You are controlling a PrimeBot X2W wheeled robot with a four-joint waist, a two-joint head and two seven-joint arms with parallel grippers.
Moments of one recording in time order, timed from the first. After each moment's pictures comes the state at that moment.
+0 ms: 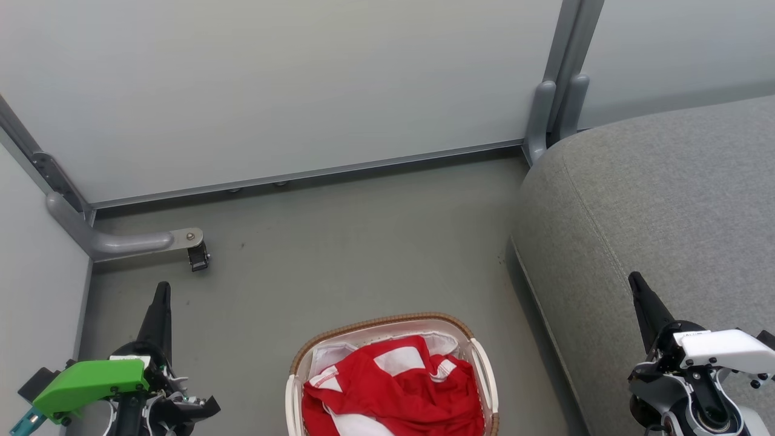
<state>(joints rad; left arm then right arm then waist) -0.10 0.05 0.11 0.24 -1.61 -0.13 0.11 -0.11 -0.05 -0.11 0.25 1.61 0.13 0.12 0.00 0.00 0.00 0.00</state>
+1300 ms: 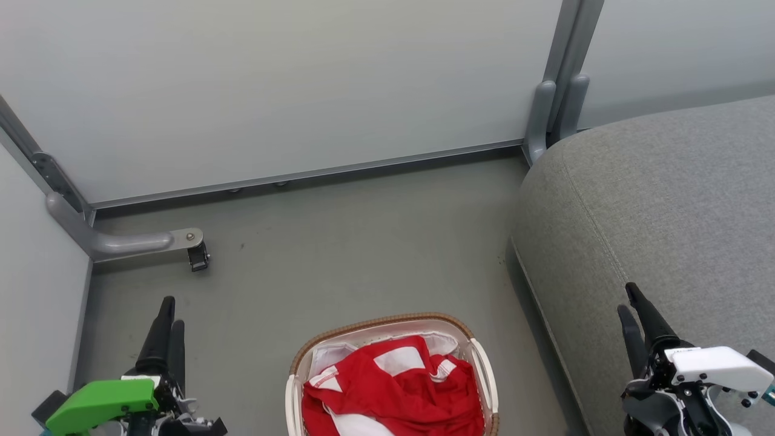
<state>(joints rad) -0.08 0.04 0.11 0.28 -1.61 -0.13 0.11 -0.09 -0.04 -0.11 0.28 1.61 0.13 0.12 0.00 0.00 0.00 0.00</state>
